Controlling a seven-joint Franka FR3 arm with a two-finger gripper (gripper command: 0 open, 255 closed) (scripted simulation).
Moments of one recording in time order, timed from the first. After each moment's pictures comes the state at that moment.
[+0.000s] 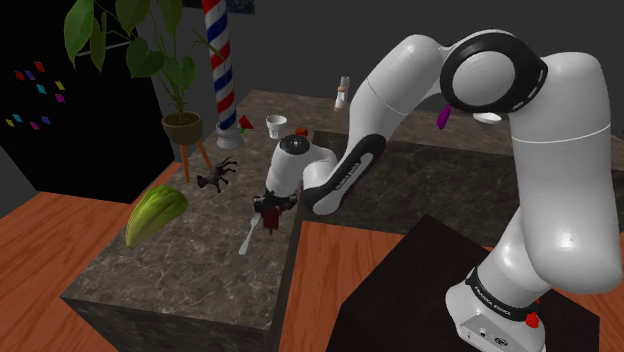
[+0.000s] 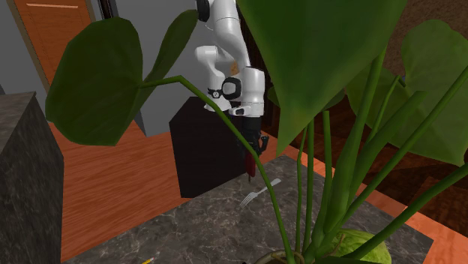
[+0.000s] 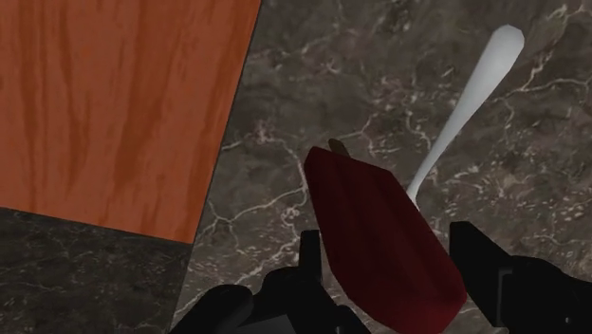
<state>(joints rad) 0.22 0.56 0.07 -2.09 -0.66 2.92 1.37</state>
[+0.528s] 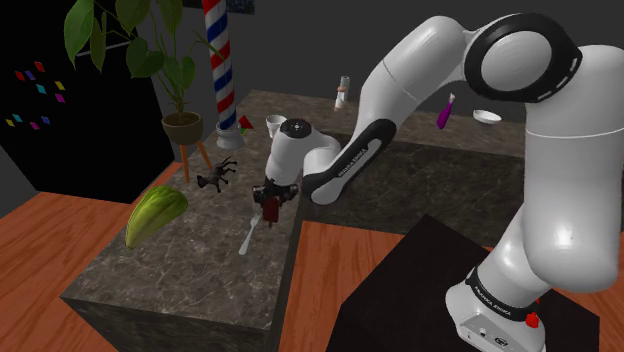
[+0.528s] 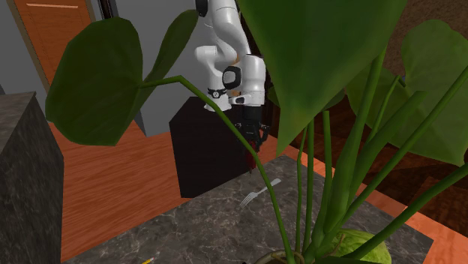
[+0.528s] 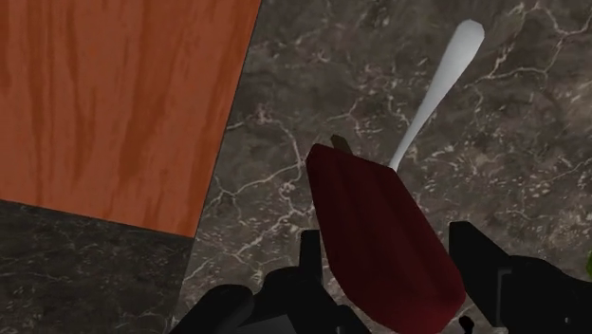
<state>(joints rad) 0.16 0.46 0.14 -2.13 -0.60 2.85 1.30</state>
